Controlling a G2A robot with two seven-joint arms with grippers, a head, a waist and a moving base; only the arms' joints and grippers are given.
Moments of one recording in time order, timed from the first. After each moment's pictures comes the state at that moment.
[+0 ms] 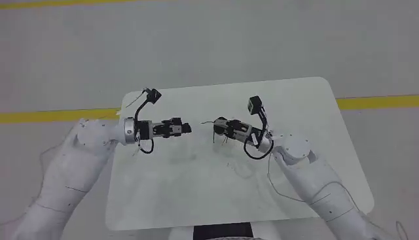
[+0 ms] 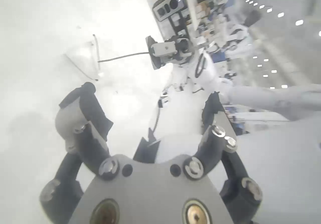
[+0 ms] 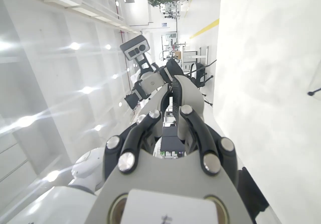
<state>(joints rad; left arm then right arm) 1.17 -0.89 -1.17 -1.53 -0.37 -0.34 -1.16 -1.32 -1.23 1.09 -1.48 0.38 -0.13 0.78</state>
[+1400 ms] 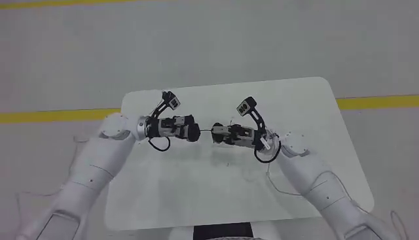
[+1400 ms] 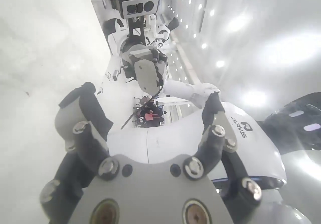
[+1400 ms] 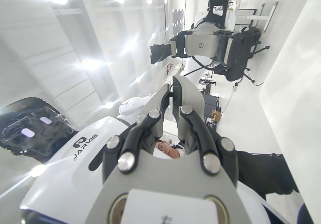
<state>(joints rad) 1.00 -1.05 -0.99 -1.17 -0.76 -0.31 -1.38 -1.22 -1.25 1.03 -1.31 0.73 -0.34 1.14</state>
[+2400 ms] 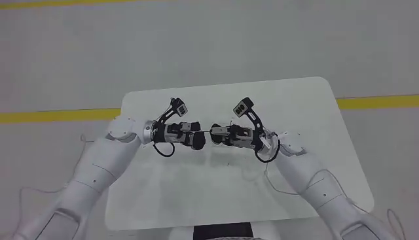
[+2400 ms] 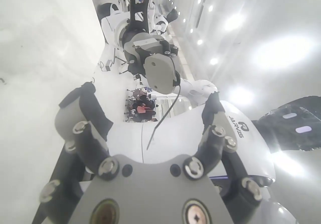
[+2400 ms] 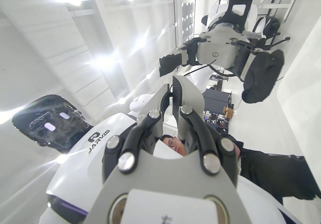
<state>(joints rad) 0.98 -1.04 -0.88 -1.17 -0.81 -0.29 -1.38 -1.20 -1.28 1.02 -1.26 0.77 -0.31 1.20</state>
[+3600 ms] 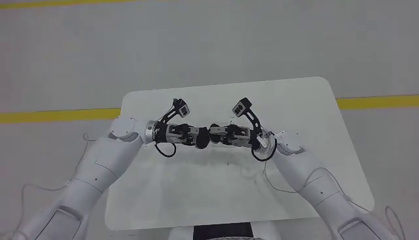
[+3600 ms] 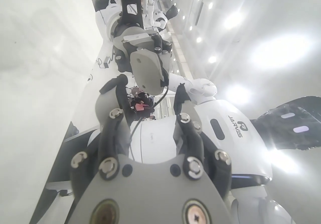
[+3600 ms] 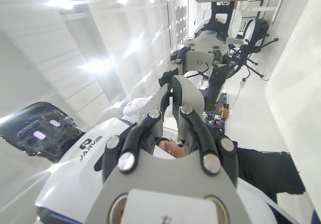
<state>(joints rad) 0.96 -1.05 -0.85 -1.16 -0.82 -0.30 -1.39 -1.18 -1.29 1.01 -1.21 0.71 -0.32 1.17</state>
